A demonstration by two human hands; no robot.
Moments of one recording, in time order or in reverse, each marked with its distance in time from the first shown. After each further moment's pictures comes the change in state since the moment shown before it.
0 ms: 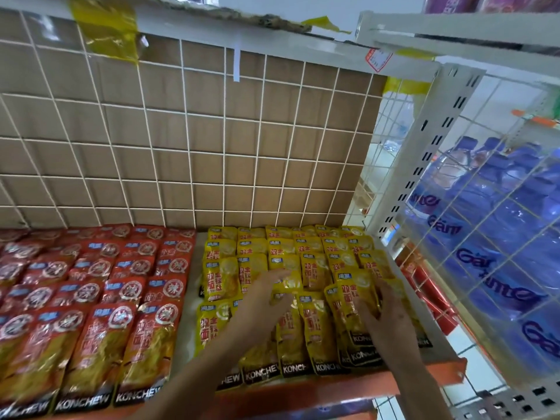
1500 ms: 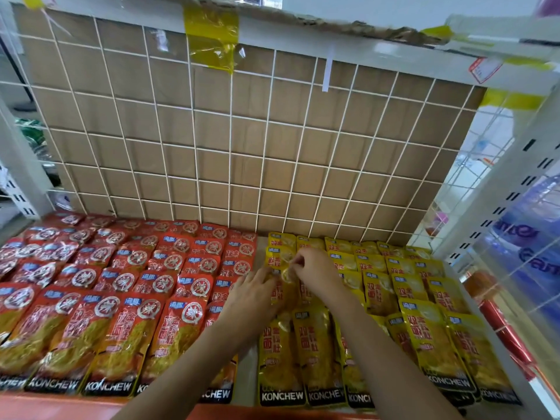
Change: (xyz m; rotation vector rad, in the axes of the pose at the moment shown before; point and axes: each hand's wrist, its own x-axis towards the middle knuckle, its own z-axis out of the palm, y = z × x) left_hand 0.003 -0.056 -0.089 0.829 -0.002 -0.032; right_hand 0.069 -0.166 0.143 -0.239 -0.423 -0.339
